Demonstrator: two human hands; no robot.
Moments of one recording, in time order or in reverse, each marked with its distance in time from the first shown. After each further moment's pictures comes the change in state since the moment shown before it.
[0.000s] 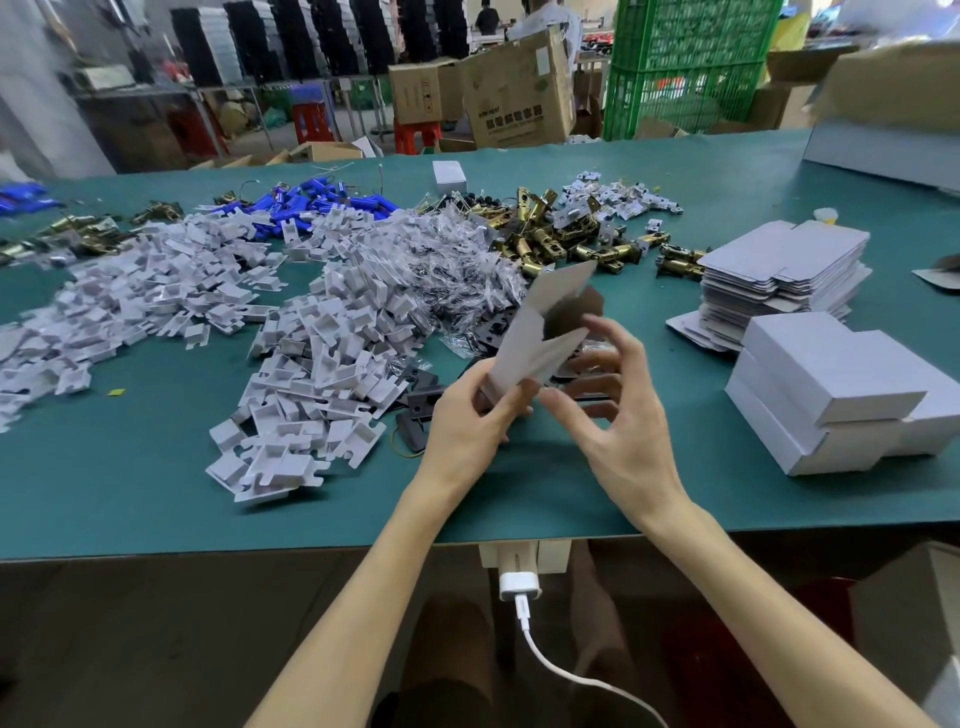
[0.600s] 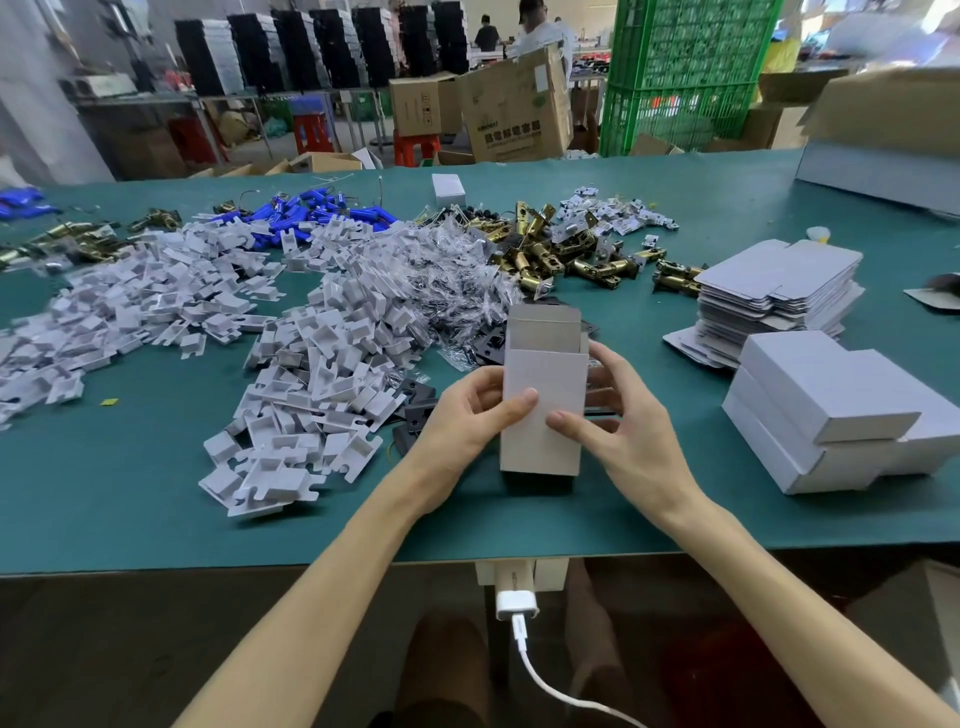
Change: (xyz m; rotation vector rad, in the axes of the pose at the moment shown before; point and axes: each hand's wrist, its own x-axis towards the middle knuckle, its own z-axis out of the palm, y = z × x) left_hand 0.012 0.009 -0.012 -0.369 -0.232 -0.167; right_hand 0.013 0.002 -0.018 -0.057 -0.152 0.158
